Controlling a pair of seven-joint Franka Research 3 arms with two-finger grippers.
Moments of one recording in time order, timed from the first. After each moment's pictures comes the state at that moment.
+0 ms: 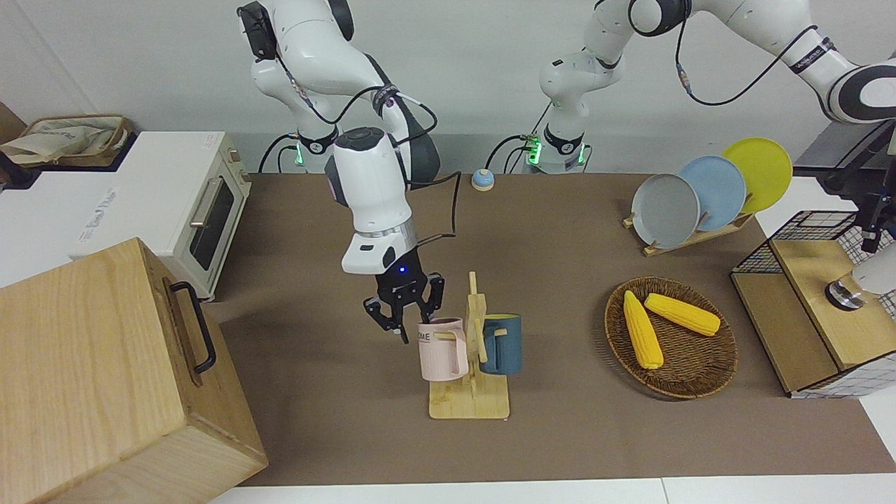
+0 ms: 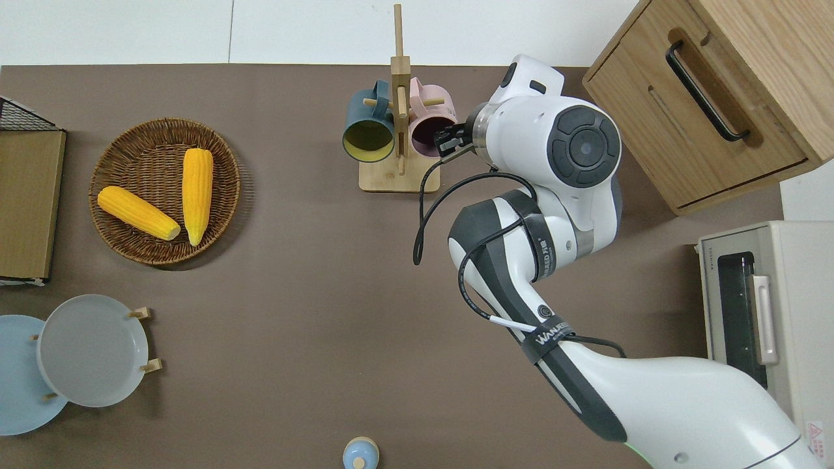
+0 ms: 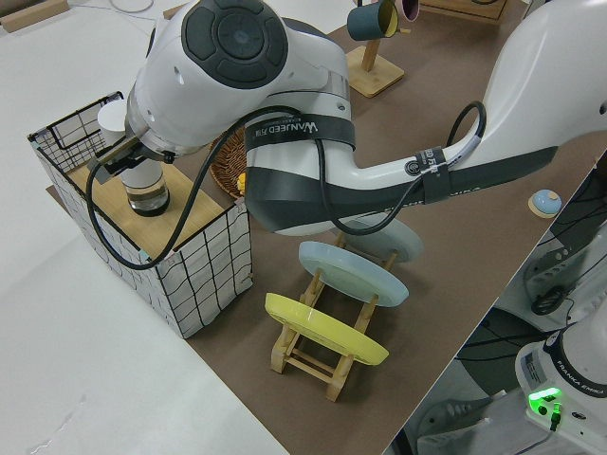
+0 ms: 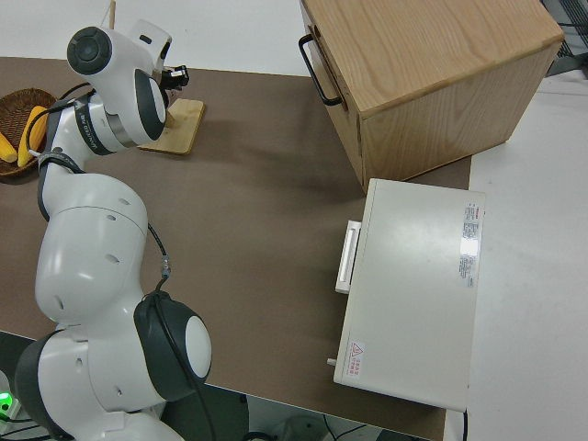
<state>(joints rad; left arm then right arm) 0.33 0.33 0.30 -1.52 -0.67 2.30 0.94 0.37 0.52 0.00 -1.41 0.01 2.45 -0.04</state>
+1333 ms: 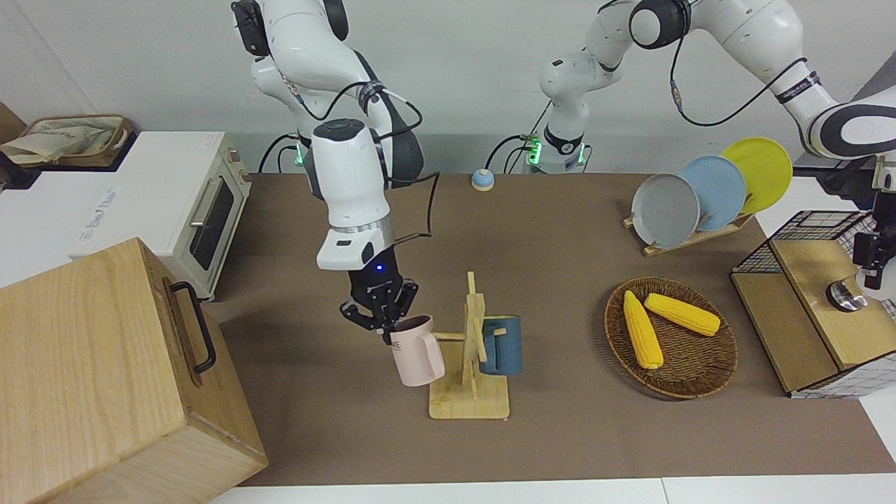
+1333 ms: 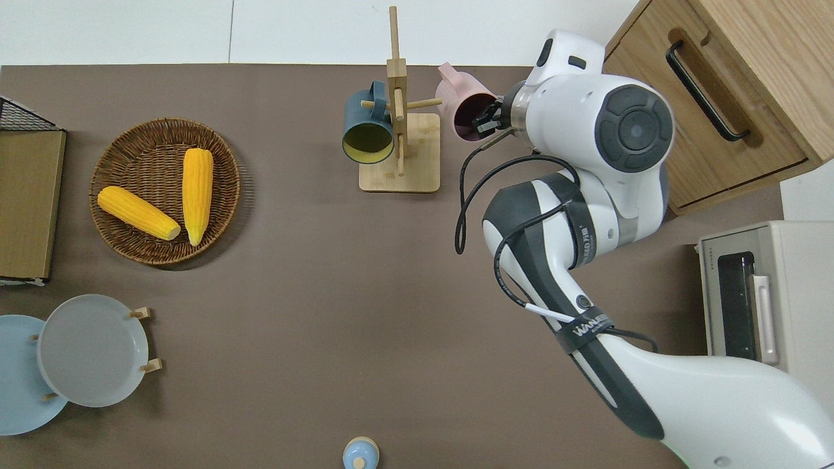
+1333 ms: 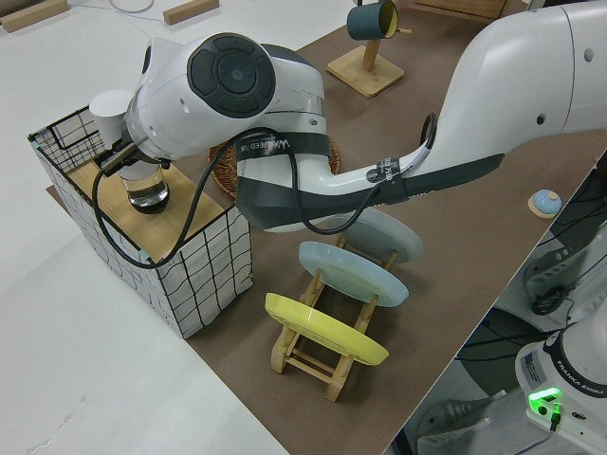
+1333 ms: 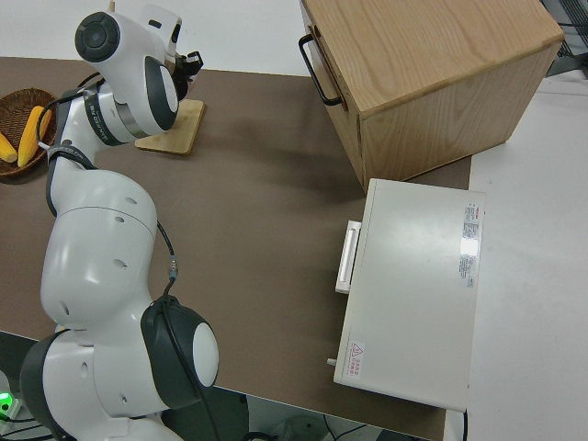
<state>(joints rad) 0.33 0.40 0.23 -1.52 -0.75 2.45 0.95 0.32 0.49 -0.02 -1.39 -0.04 2.39 -0.16</state>
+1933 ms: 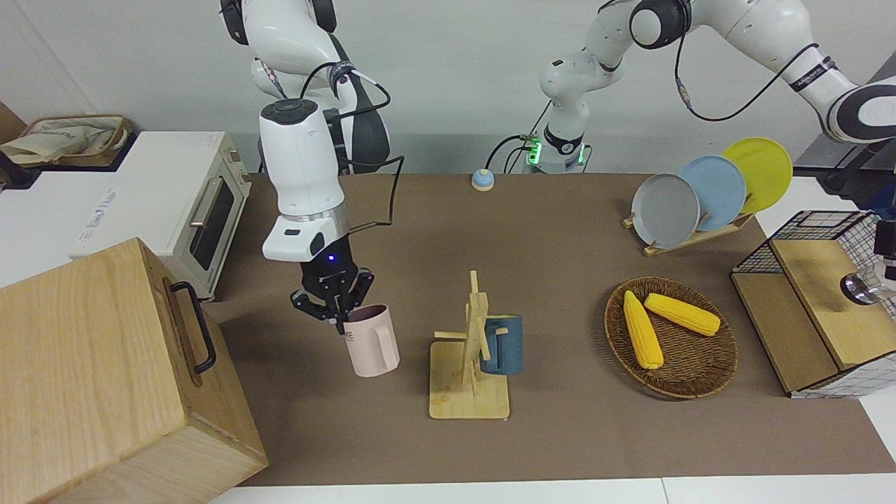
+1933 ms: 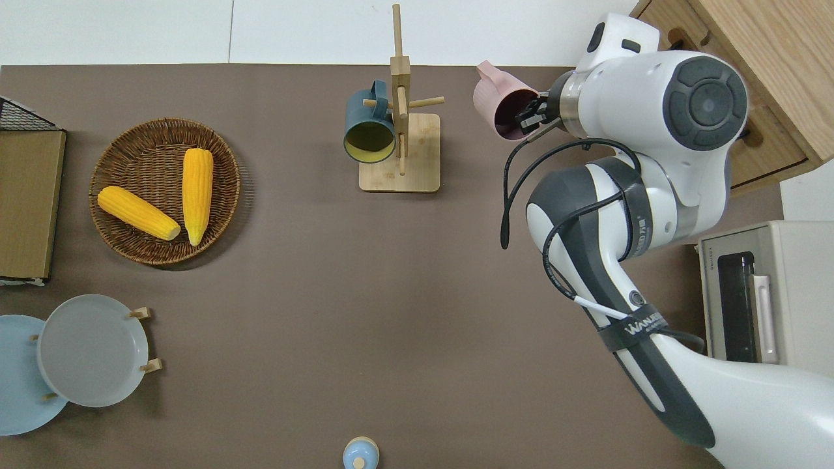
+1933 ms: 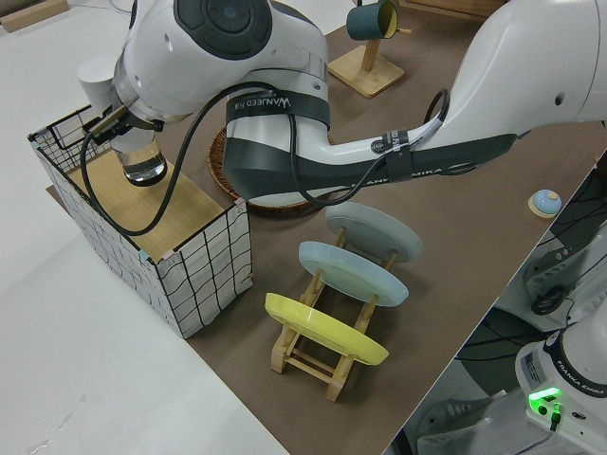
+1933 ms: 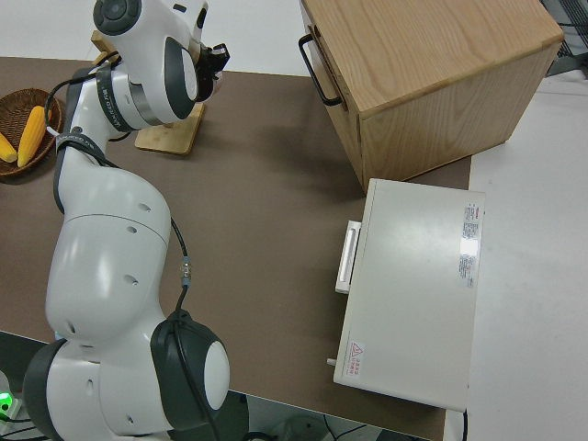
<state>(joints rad) 0.33 0.40 0.24 -1.40 -0.66 2.34 0.79 0.25 0.43 -0.02 -1.39 -0.04 2.24 -0.24</state>
